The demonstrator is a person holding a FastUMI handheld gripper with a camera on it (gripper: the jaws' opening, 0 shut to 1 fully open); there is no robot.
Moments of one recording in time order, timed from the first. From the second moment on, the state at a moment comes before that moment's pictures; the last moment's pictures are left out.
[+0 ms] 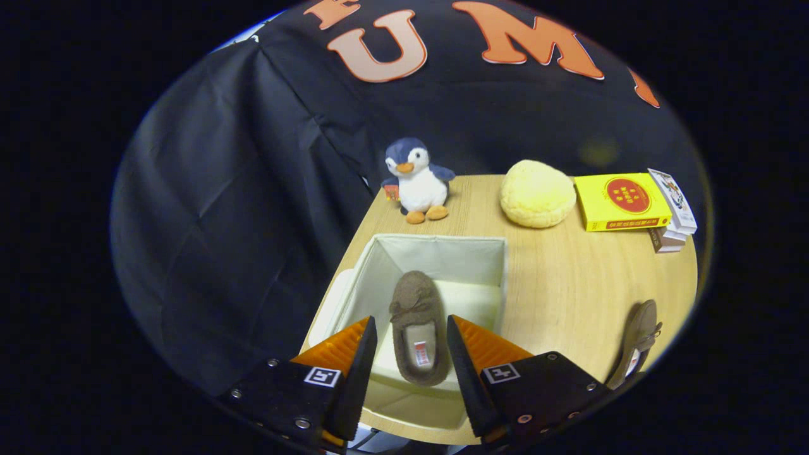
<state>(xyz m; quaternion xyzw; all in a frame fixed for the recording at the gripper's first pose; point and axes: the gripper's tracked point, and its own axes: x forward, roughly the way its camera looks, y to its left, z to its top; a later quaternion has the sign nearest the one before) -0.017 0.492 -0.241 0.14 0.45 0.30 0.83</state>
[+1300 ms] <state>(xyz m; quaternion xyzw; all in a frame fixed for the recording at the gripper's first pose) -0.040 0.123 -0.403 0.07 0.43 0.16 0.89</state>
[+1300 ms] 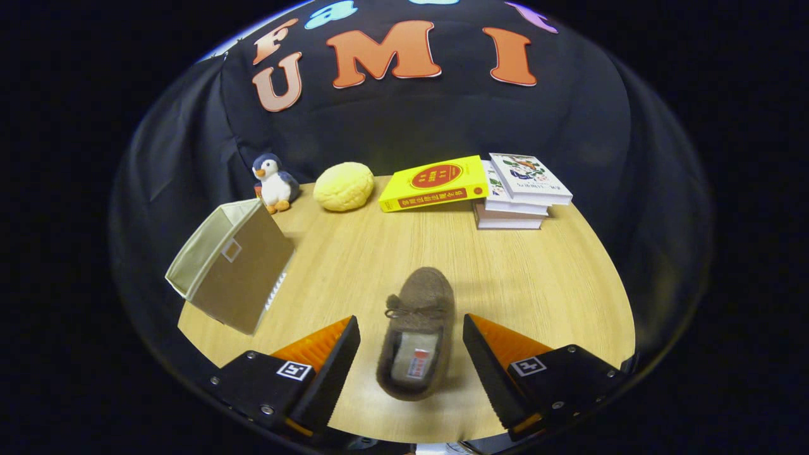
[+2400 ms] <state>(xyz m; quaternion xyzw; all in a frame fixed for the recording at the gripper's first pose) -0.004 0.123 -0.525 0.08 0.49 0.12 0.86</state>
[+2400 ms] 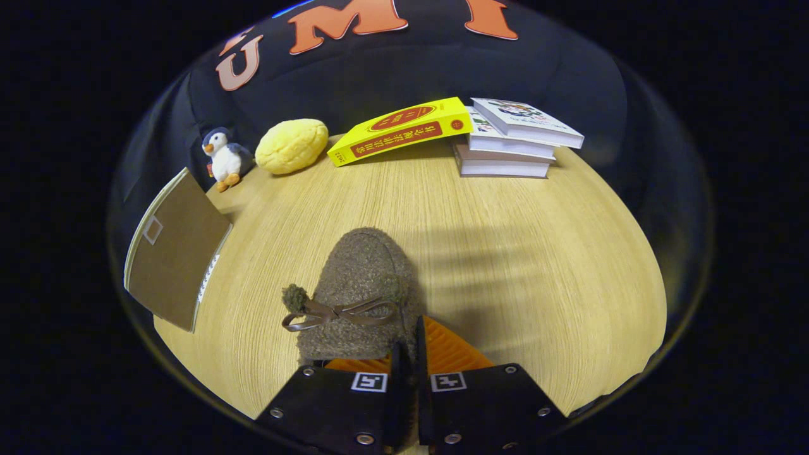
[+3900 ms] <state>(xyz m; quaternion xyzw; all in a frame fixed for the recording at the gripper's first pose) 0.010 0.467 -0.279 0.10 0.47 0.22 0.85</state>
